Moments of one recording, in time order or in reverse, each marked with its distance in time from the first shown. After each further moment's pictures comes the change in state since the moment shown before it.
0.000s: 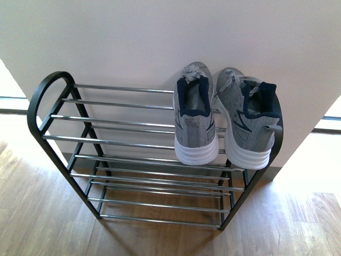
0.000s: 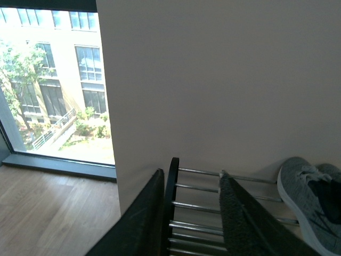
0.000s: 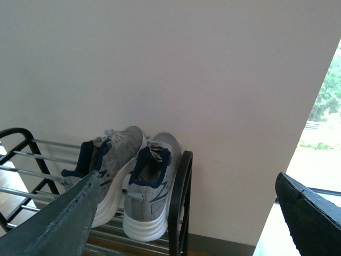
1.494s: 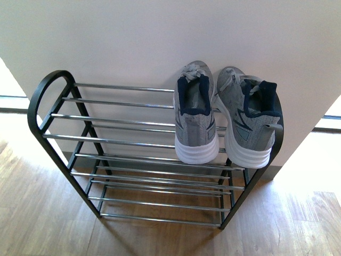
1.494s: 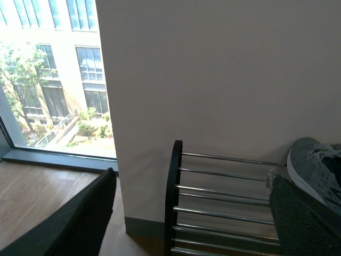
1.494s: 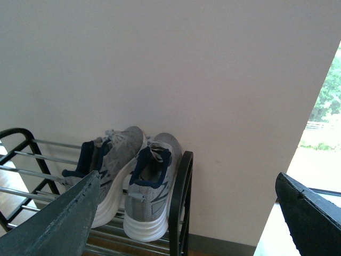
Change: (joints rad) left arm 0.002 -0.150 -0.200 0.052 0.002 0.021; right arm 0.000 0.000 0.000 0.000 0.000 0.000
